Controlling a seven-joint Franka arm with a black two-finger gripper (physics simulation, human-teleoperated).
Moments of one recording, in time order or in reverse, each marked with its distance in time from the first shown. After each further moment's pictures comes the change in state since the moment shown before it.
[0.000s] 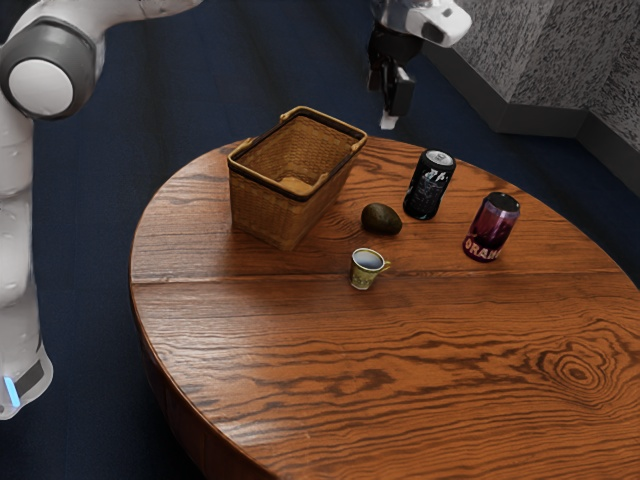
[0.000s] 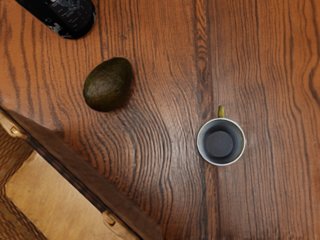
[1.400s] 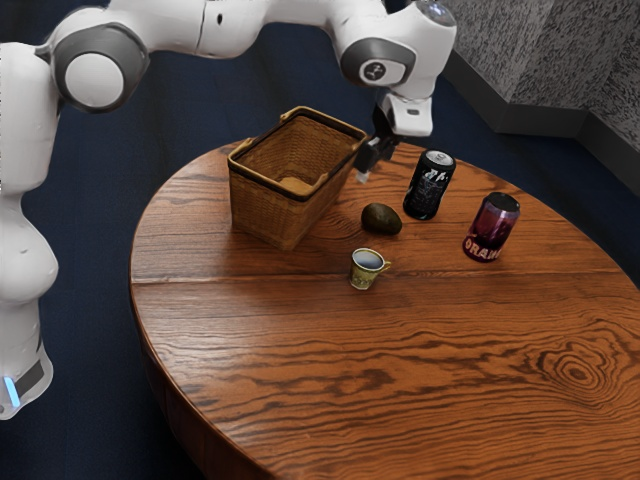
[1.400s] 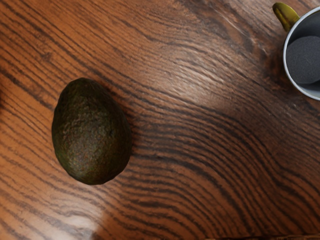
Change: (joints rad) arm 0.431 0.170 -0.371 -0.270 0.133 0.322 0.811
